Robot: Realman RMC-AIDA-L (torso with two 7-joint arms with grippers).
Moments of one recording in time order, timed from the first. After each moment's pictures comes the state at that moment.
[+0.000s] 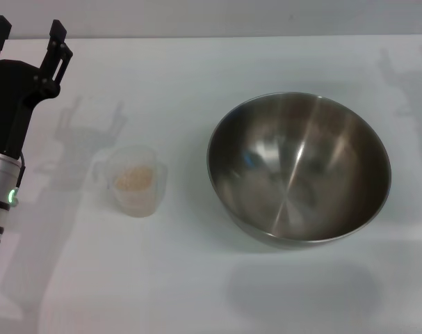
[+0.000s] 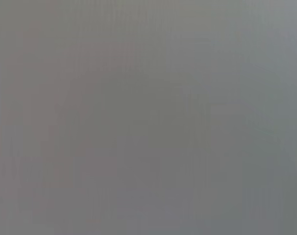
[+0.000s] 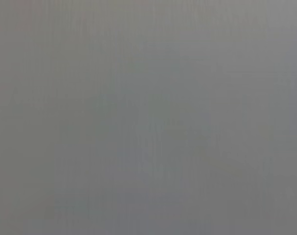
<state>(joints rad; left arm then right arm) -0.40 -2.08 -0.58 -0.33 2.07 1.44 -0.04 0.56 2.07 -1.81 -0.18 0.56 -1.27 0.16</state>
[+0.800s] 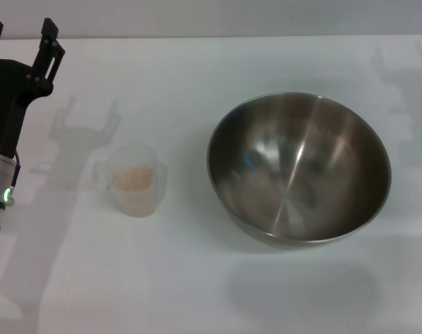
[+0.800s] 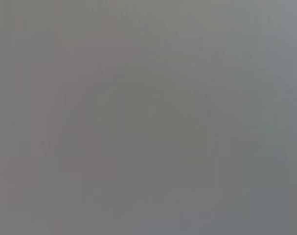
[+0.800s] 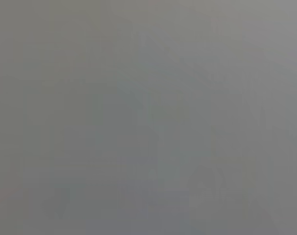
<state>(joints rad) -0.39 -2.08 -0.61 -0.34 2.07 1.44 -0.05 0.57 2.07 -1.81 -0.20 0.55 -1.27 -0.09</state>
